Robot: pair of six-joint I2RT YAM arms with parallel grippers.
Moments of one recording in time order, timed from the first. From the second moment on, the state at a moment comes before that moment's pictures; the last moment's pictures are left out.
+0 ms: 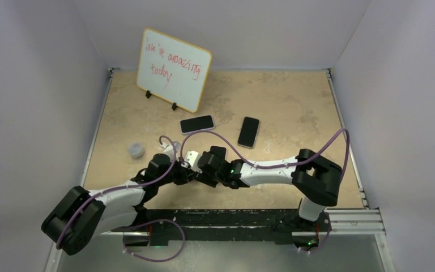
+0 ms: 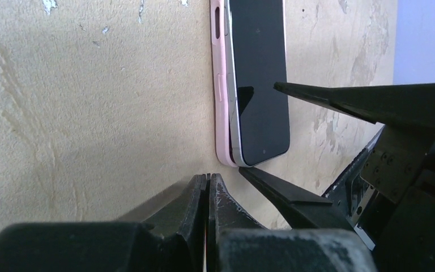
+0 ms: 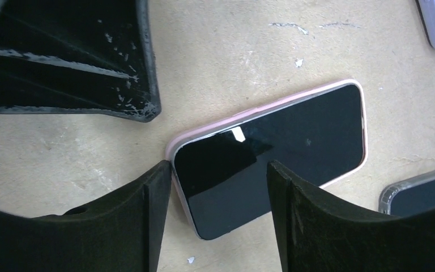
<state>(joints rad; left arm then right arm) -0.58 1.09 0.13 0.39 0.26 -0.84 1.18 1.70 0.93 -0.11 0.26 -0.16</state>
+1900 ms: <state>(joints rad) -0.58 0.92 0.08 0.36 0.09 -0.88 1.19 1.84 1.24 -0.70 0.65 1.17</state>
